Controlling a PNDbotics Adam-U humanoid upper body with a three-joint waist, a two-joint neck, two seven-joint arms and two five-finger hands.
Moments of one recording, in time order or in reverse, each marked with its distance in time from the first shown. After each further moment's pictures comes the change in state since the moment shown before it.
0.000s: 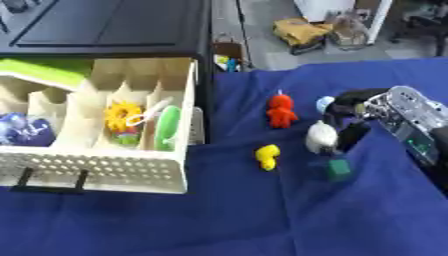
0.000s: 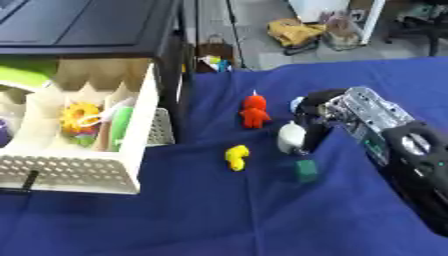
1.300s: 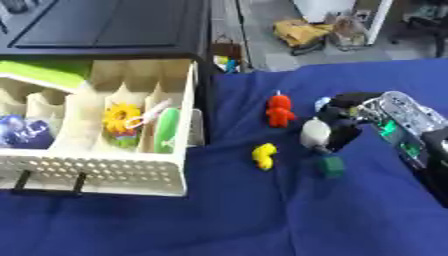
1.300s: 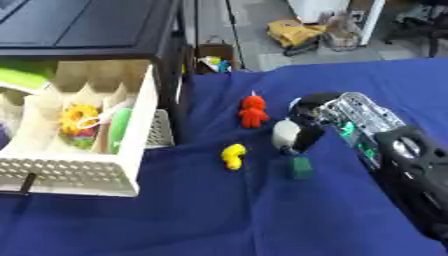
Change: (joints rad) left arm 0.000 -0.008 -0.001 0.000 0.000 0.003 -0.007; right arm -0.016 0.016 -0.012 -0.020 -0.041 0.022 -0.019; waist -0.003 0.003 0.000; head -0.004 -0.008
